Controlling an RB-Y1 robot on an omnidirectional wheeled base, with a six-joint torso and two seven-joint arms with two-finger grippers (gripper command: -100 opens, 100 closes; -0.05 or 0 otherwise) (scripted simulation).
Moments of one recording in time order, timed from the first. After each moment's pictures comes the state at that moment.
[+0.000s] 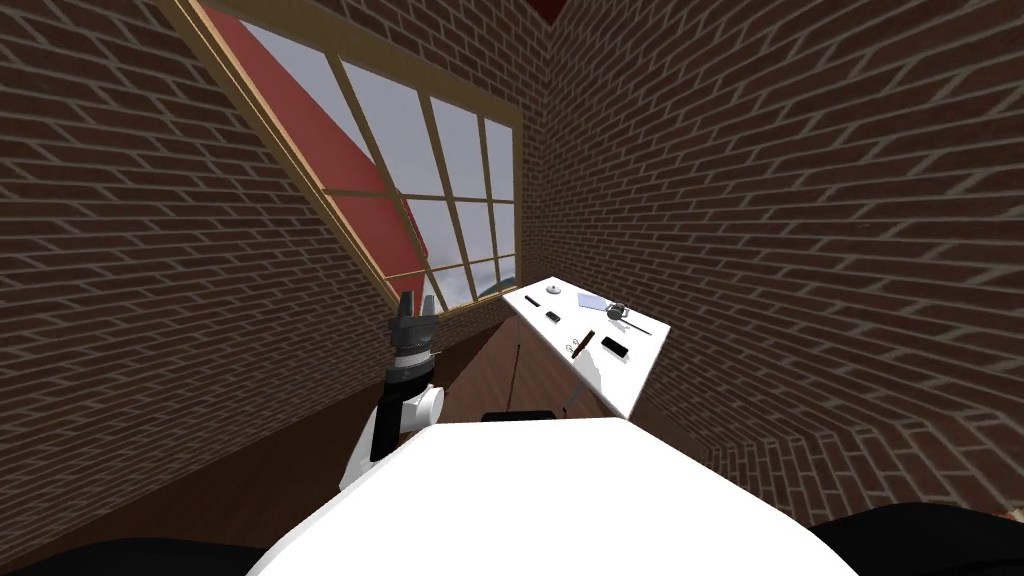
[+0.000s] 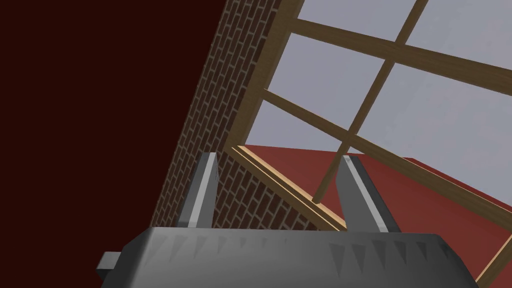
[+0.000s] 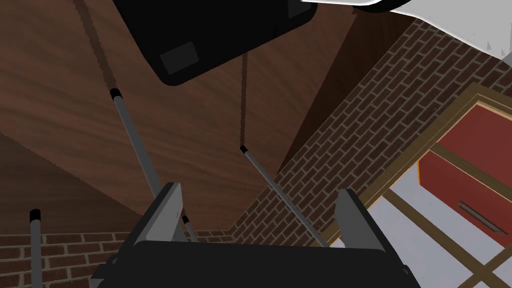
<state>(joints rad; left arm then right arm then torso) 0.45 0.05 -0.01 -2.31 -0.02 -0.53 0.13 0.60 -1.01 0.71 -1.36 0.25 -0.47 -0.03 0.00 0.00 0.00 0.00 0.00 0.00</state>
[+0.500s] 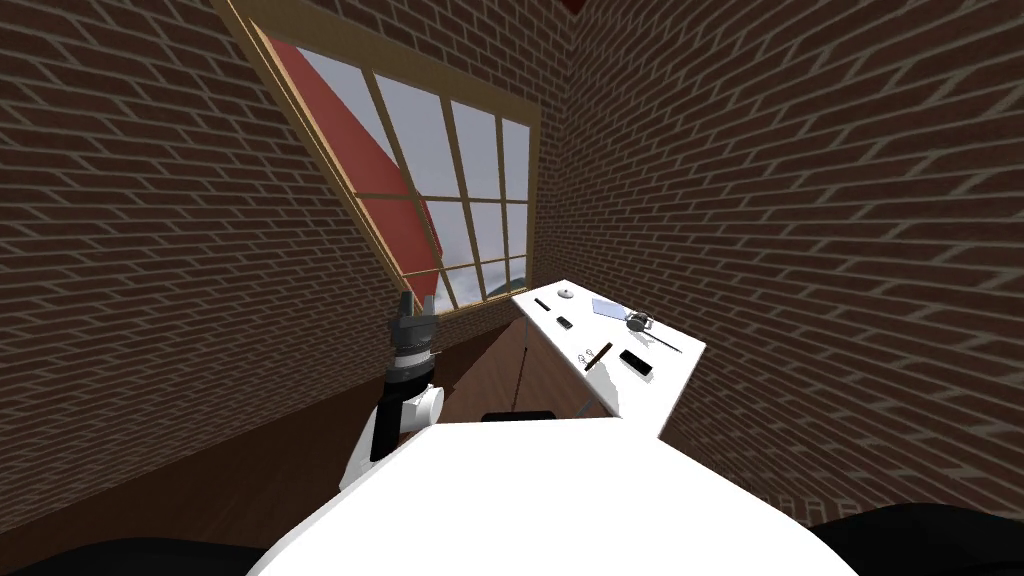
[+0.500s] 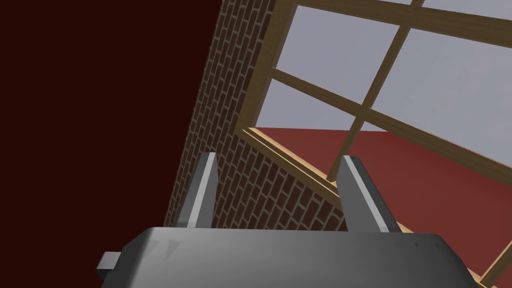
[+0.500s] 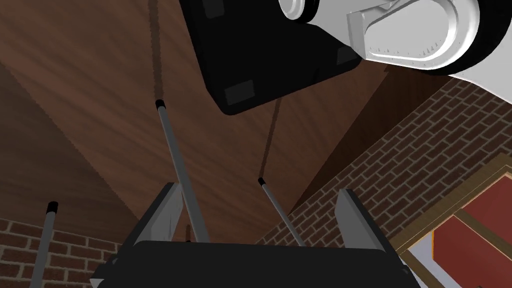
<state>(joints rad) 0.45 0.05 -0.01 -2.31 -0.02 -0.53 0.13 0.58 -1.10 0.79 -1.21 0.26 -0.52 -0.03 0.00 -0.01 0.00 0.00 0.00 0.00</state>
